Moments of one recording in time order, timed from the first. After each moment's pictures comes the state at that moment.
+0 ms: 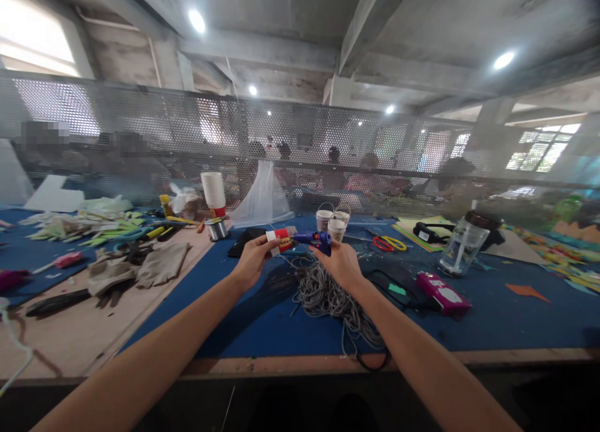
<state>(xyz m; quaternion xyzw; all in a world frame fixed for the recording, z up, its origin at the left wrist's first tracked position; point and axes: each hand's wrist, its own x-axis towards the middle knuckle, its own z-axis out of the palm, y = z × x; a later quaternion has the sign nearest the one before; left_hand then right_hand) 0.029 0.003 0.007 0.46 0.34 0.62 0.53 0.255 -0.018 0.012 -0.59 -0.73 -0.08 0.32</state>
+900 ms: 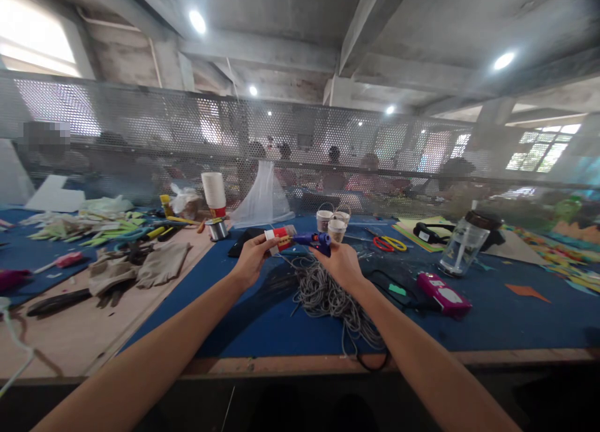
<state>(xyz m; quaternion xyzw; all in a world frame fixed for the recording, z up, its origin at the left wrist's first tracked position) 0.026 0.005 0.008 0.45 0.34 0.63 0.53 0.256 -0.016 0.009 -0.58 -0.74 -0.10 0.32</state>
